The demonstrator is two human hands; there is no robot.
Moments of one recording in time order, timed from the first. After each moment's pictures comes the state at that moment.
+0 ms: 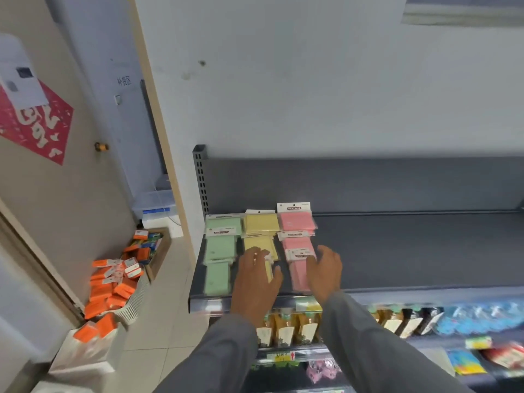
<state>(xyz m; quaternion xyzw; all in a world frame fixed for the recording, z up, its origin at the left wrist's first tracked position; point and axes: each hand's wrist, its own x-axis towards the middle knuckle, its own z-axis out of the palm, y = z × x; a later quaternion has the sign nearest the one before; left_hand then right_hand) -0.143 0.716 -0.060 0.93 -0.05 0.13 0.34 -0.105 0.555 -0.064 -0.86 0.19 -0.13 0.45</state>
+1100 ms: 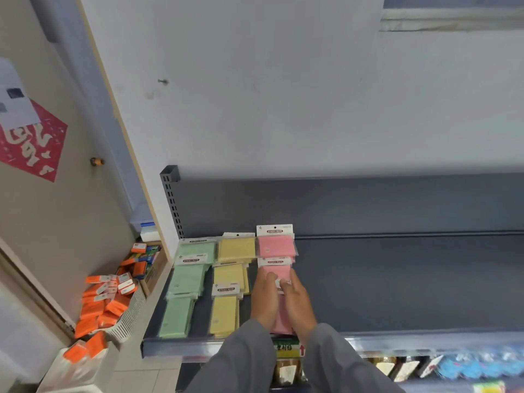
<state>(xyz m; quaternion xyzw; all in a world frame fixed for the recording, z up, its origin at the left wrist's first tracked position) -0.068 0.597 -0.055 0.72 0.14 -0.02 0.68 -0.073 0.519 -0.072 -0.75 0.08 0.05 0.66</state>
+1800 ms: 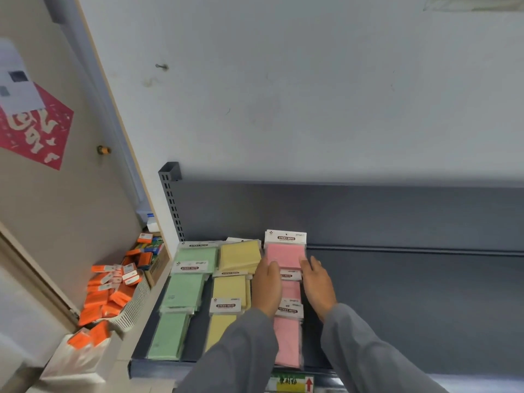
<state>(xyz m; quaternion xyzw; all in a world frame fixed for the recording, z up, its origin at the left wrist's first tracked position) -0.005 0.603 -0.035 0.76 0.13 0.03 0.64 0.017 0.491 -0.049 -0.80 0.10 0.02 0.59</state>
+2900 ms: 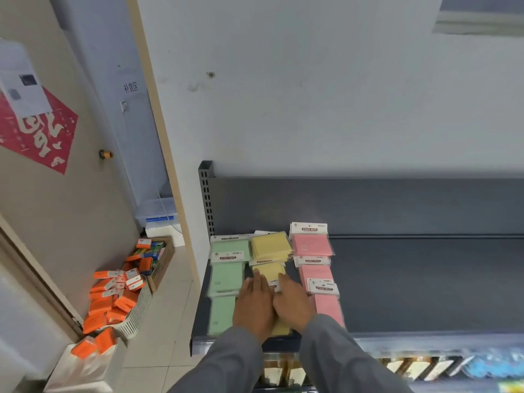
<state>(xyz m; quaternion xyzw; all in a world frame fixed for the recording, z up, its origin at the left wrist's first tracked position) -0.069 0.737 -0.094 1.00 -0.09 0.02 0.04 -0.060 0.630 -0.065 -0.94 -0.01 0.07 0.34</state>
